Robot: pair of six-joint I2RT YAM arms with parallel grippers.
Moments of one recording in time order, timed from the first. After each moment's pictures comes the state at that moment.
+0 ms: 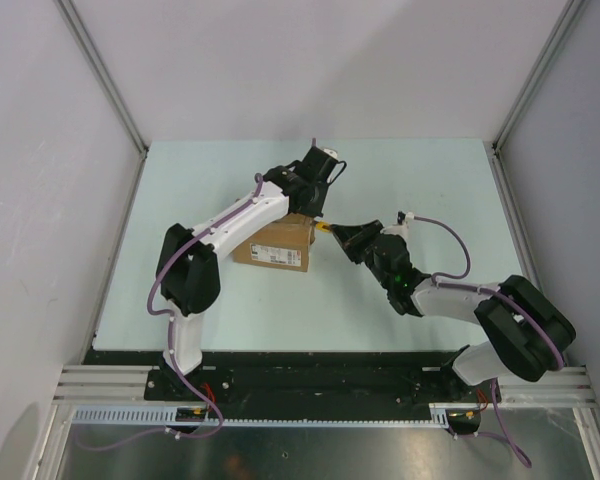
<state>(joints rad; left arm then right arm) -0.69 2.00 1.80 -0.77 -0.26 -0.27 0.71 1.44 0.54 0.72 0.25 1.36</state>
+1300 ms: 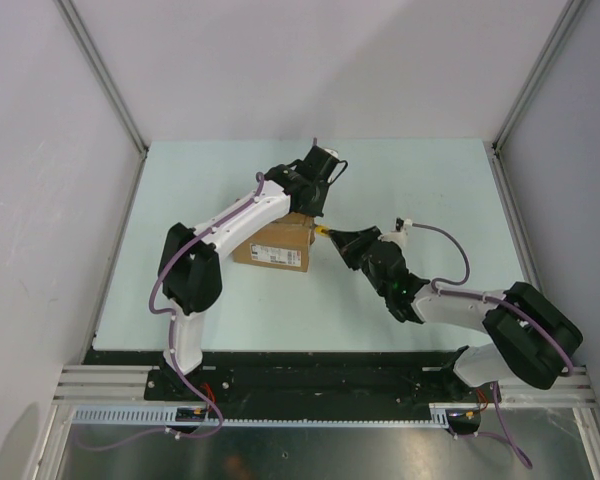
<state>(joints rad) -0.70 2.02 1.83 -0.79 -0.27 -0.27 0.78 1.39 0.53 0.66 0.35 1.38</state>
